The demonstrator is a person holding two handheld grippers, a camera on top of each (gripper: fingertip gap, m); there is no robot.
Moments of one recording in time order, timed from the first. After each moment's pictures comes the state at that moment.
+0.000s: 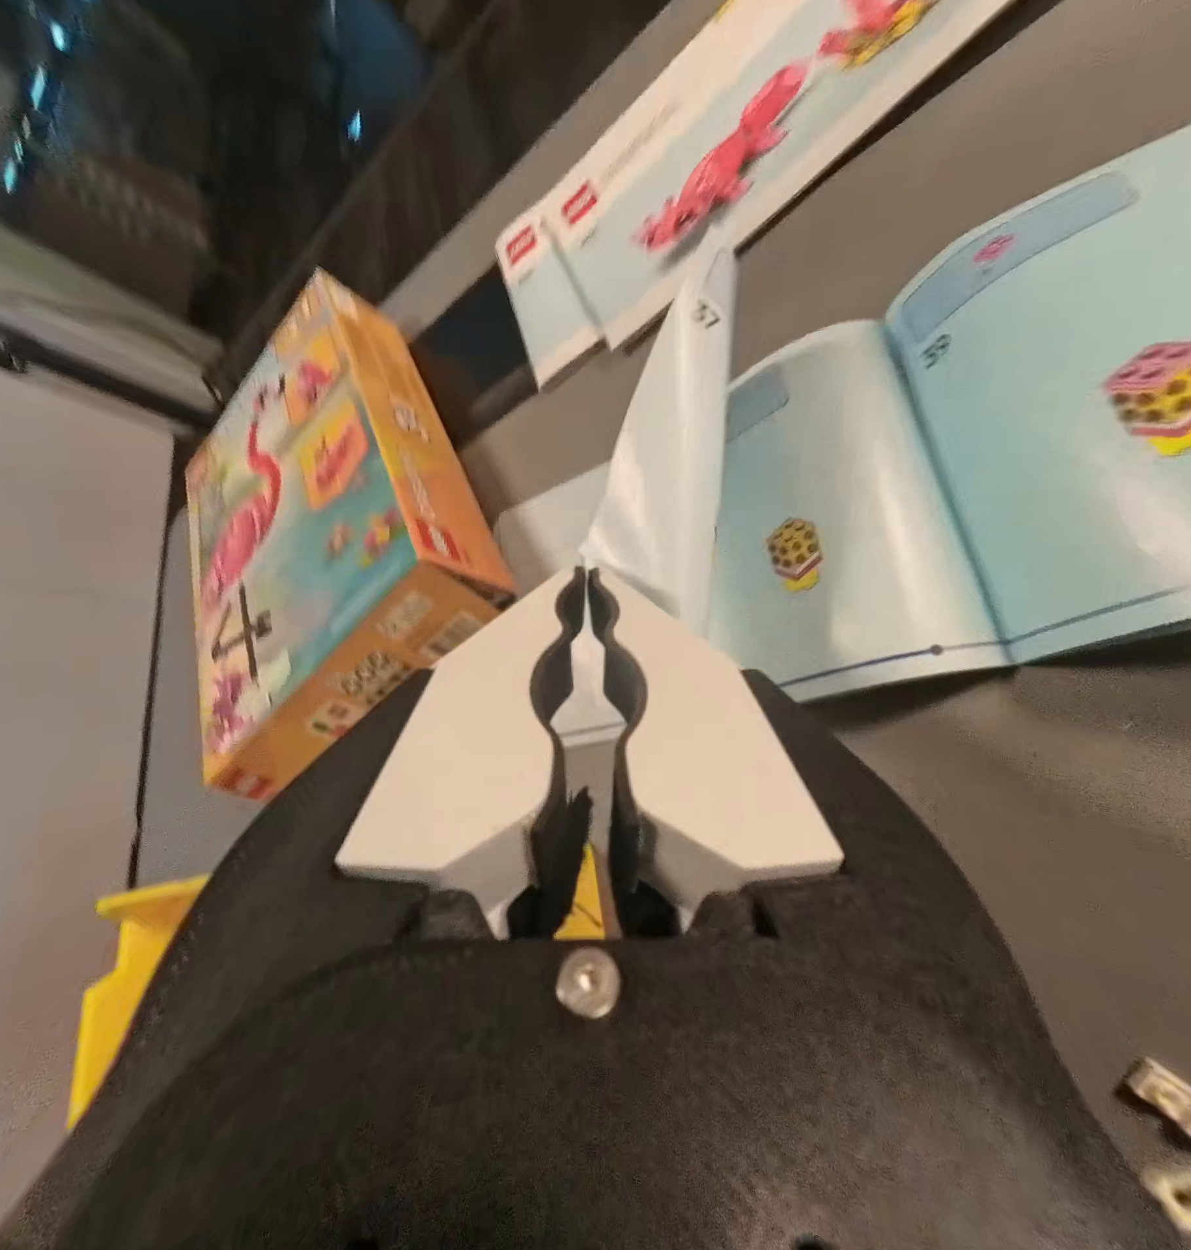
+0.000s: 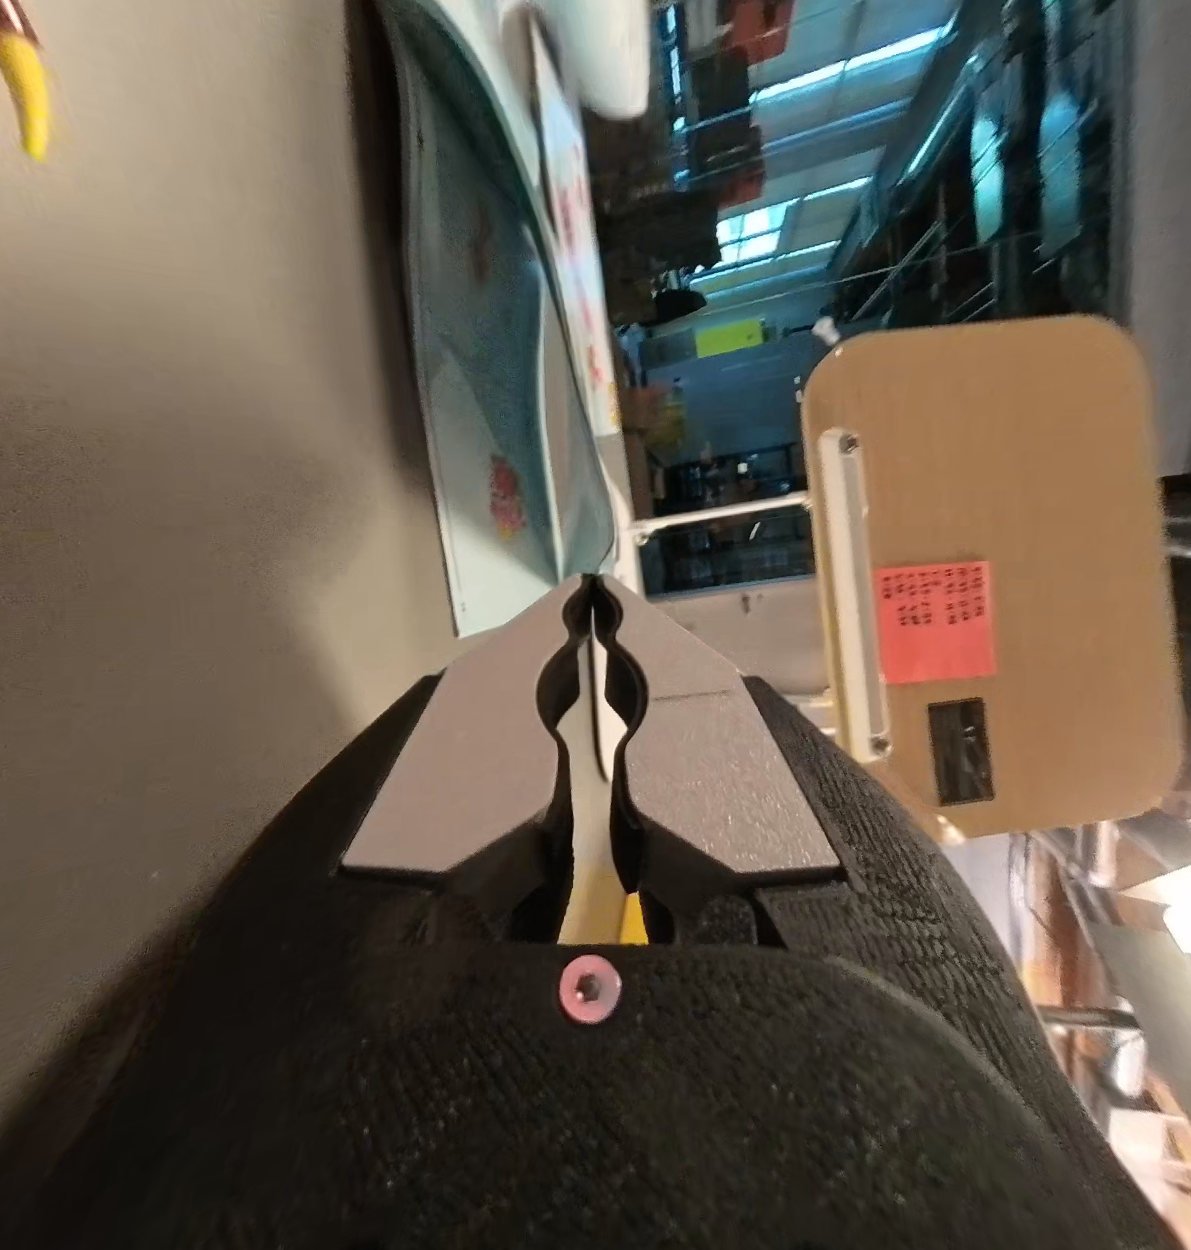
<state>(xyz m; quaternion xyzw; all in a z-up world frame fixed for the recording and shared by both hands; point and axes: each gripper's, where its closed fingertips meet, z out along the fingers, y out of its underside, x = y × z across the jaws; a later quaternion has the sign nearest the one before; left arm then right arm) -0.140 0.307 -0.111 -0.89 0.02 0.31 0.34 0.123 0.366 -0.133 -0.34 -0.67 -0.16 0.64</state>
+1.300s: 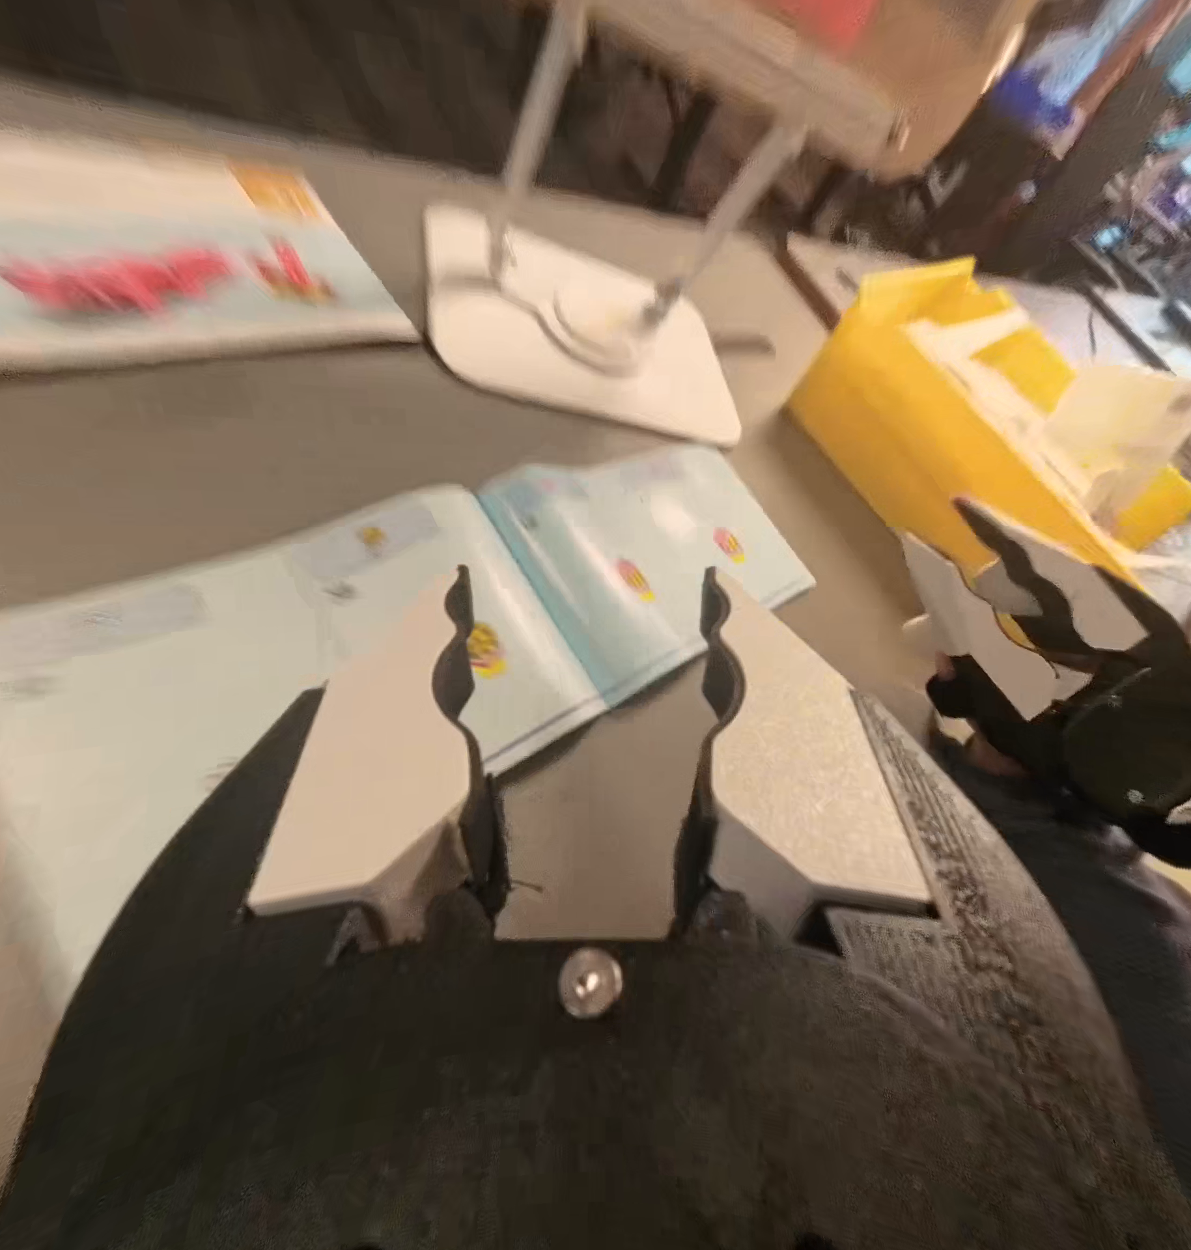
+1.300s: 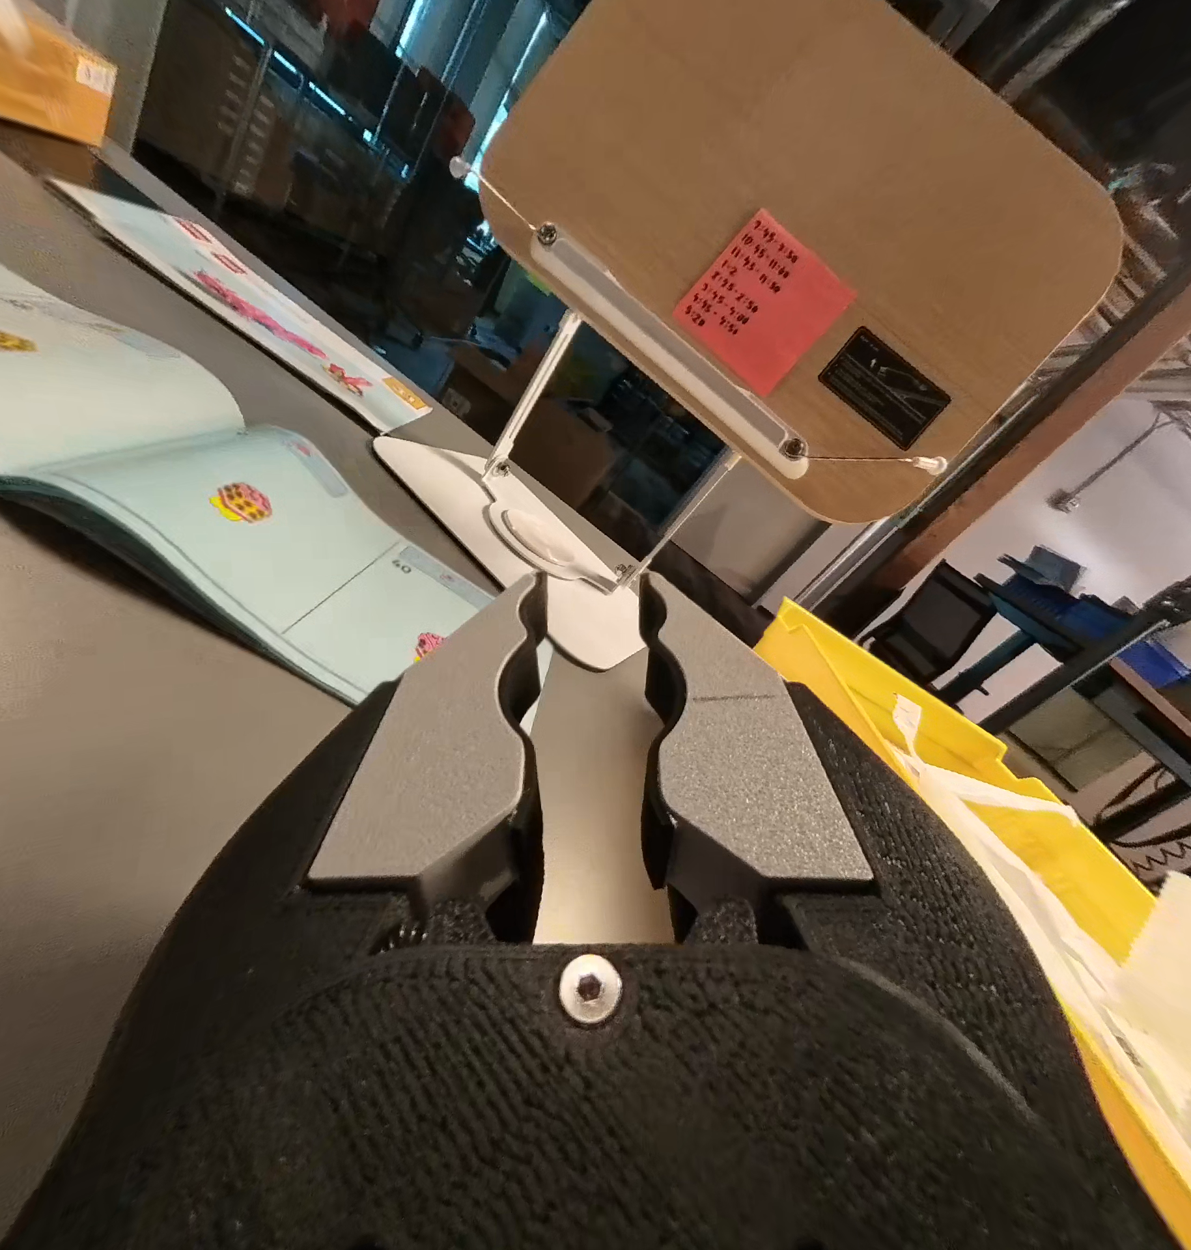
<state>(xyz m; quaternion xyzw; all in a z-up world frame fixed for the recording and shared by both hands) 0.019 0.333 -0.082 -0.84 -0.07 -0.19 0.50 0.204 0.405 -0.085 -0.55 -0.41 0.01 0.73</state>
